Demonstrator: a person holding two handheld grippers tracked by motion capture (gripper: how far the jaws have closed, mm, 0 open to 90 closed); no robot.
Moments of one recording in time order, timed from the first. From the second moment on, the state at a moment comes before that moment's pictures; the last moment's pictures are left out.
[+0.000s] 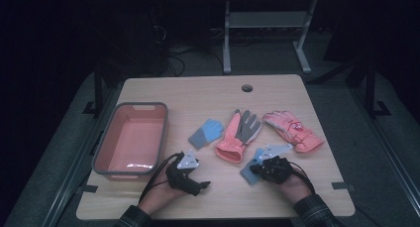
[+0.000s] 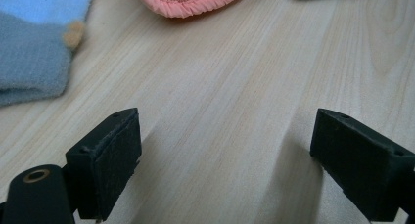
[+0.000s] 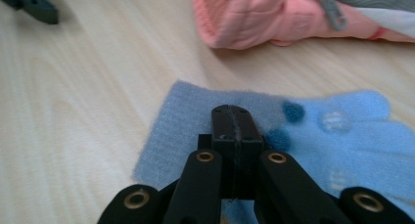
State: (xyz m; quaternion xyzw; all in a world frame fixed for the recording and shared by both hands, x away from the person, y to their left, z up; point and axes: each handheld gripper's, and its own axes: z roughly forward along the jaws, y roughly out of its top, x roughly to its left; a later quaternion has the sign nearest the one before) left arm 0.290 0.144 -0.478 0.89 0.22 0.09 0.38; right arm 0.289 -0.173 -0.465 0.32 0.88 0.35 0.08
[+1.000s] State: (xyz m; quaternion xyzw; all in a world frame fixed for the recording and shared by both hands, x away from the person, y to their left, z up) left arm 0.290 0.144 -0.478 0.89 0.23 0.09 0.38; right arm 0.272 -0.186 -0.462 0.32 0.88 0.35 0.07
